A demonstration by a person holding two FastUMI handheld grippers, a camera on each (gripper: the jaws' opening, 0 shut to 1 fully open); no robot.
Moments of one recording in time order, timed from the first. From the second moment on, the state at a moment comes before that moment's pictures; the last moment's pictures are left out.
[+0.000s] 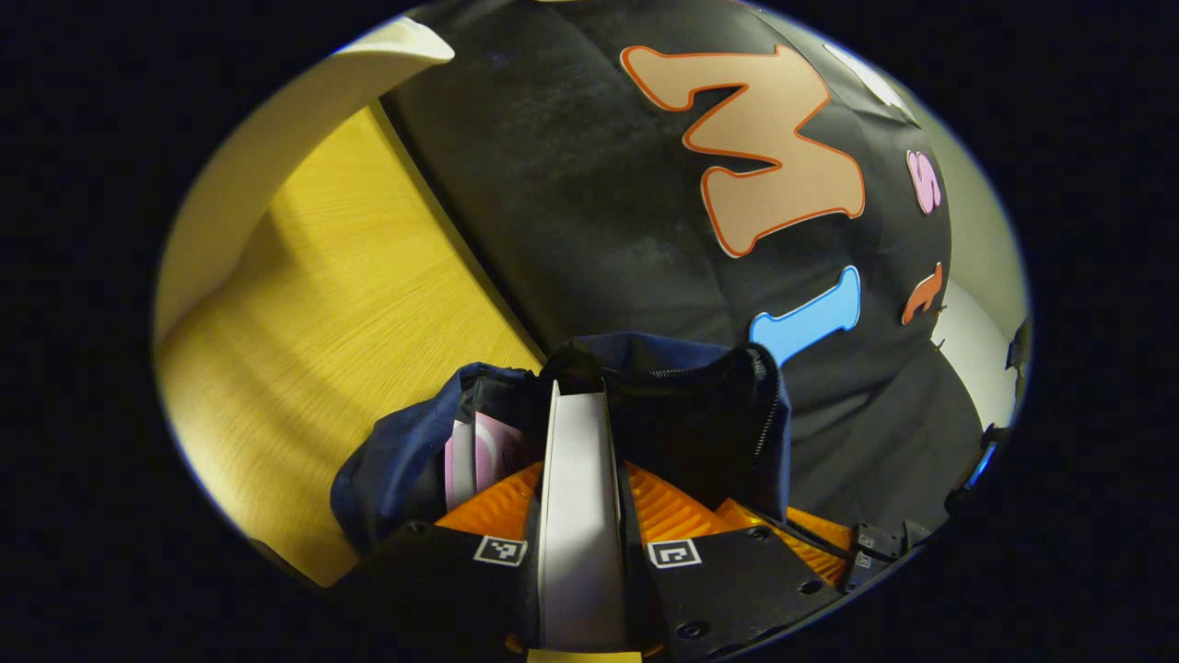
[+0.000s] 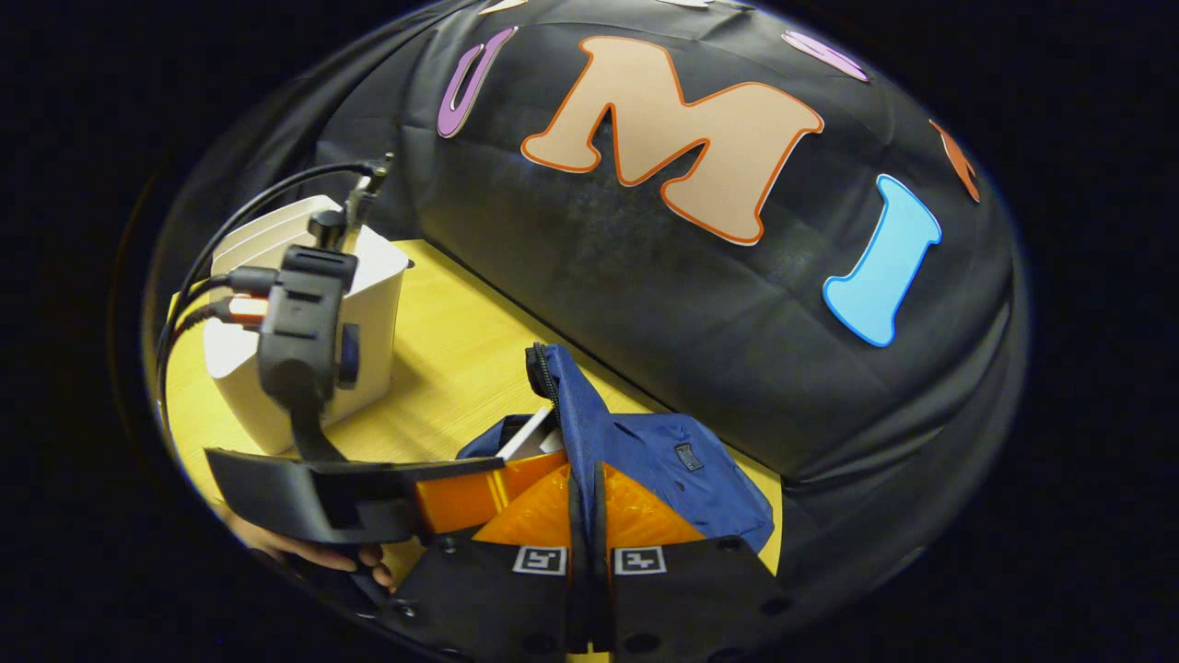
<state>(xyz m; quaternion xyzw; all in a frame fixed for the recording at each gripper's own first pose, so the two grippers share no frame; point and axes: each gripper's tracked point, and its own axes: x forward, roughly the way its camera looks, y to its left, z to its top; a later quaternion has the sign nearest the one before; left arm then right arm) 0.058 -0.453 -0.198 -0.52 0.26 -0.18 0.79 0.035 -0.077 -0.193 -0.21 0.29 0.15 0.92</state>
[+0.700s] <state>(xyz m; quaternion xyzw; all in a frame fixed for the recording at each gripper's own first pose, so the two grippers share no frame) 0.021 -0.380 -0.151 -0.26 0.26 -0.21 0.90 0.011 -0.083 -0.211 -0.20 0.32 0.15 0.91</state>
